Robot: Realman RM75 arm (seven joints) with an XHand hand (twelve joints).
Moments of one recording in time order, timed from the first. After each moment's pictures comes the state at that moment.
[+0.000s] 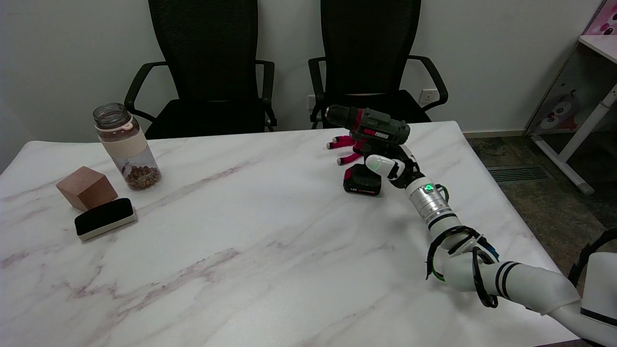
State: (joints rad) arm 0.40 -1.02 0.65 -0.67 -2.06 0.91 1.53
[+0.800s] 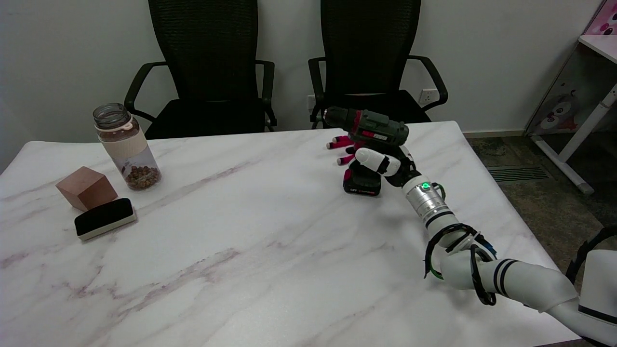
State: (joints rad) arm 0.41 -1.03 0.64 -0.67 -2.07 0.89 1.54
